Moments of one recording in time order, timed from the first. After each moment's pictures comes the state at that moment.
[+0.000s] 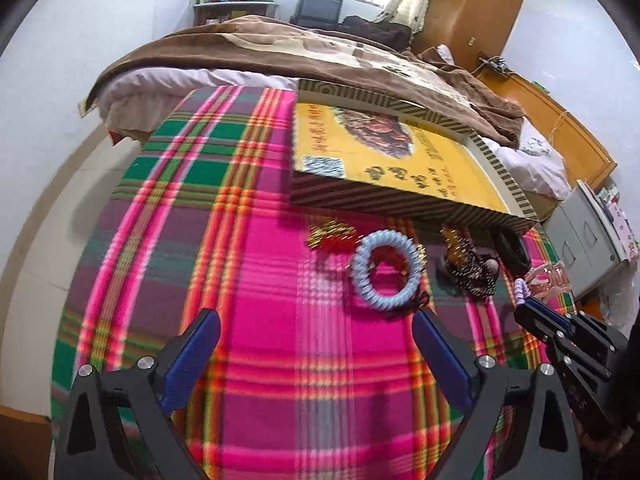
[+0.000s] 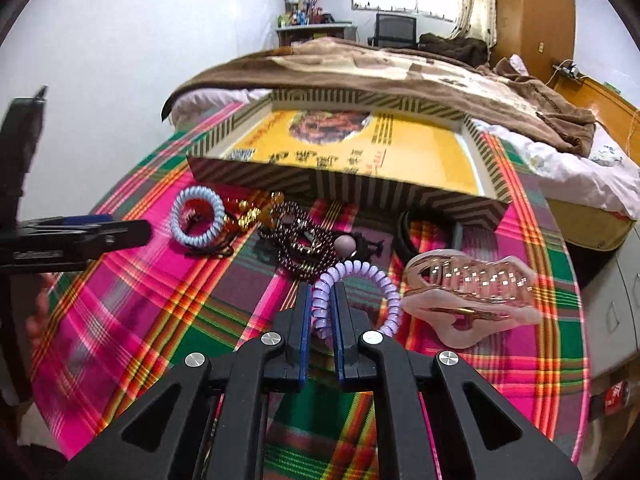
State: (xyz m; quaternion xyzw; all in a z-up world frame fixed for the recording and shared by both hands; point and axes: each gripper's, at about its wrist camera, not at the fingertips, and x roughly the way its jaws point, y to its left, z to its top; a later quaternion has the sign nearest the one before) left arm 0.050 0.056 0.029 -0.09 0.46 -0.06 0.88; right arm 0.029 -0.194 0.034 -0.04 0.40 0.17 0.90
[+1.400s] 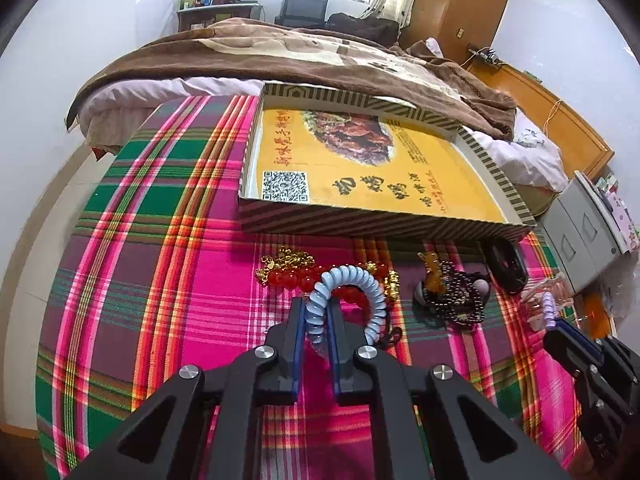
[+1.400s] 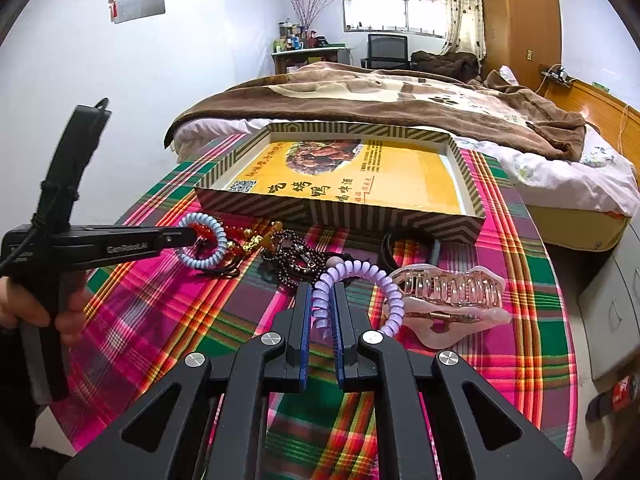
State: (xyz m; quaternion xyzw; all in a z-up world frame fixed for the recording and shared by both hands) left arm 0.074 0.027 0.031 -0.07 0.46 -0.07 0.88; right arm 0.017 -0.208 0.052 -0.01 0.37 0.17 0.91
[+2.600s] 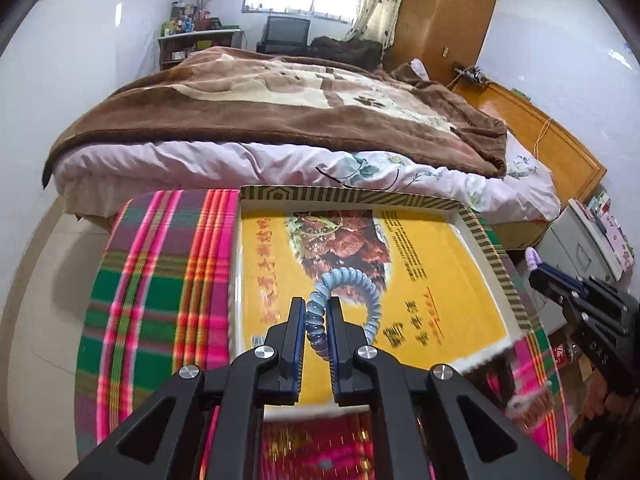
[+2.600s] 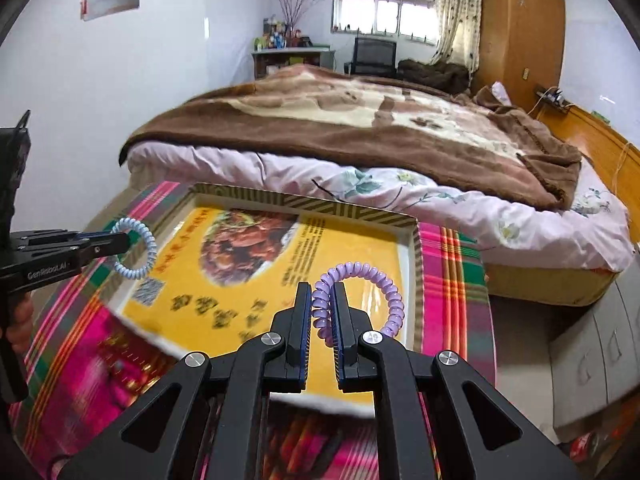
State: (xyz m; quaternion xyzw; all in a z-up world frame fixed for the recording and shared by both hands) left arm 0.198 0.026 0.084 -0.06 0.43 -0.09 0.90; right arm 0.190 -0.229 0.095 -0.06 0.38 0.13 0.91
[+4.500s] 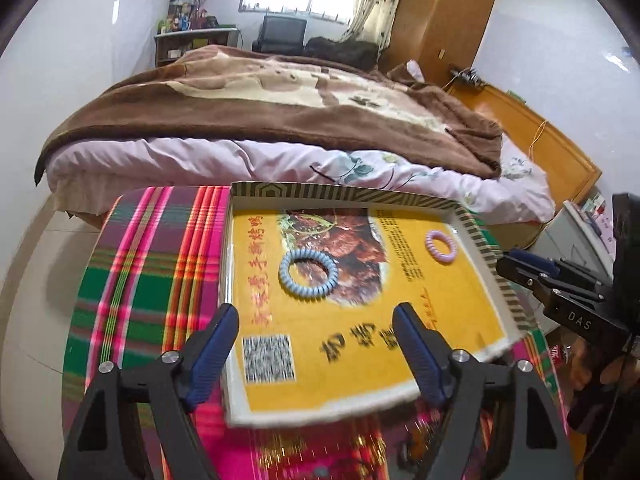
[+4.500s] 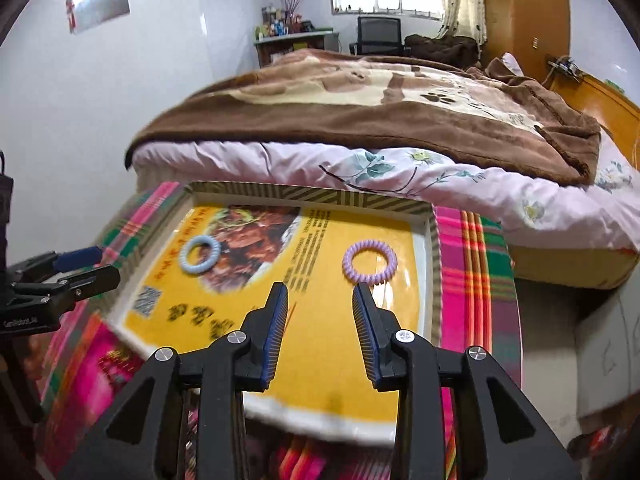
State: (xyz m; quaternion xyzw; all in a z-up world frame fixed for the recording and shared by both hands) left arm 0.184 0.029 0.082 -0.07 0.42 -0.11 0.90; right arm 0.203 -0.247 0.085 0.00 0.40 0.16 0.90
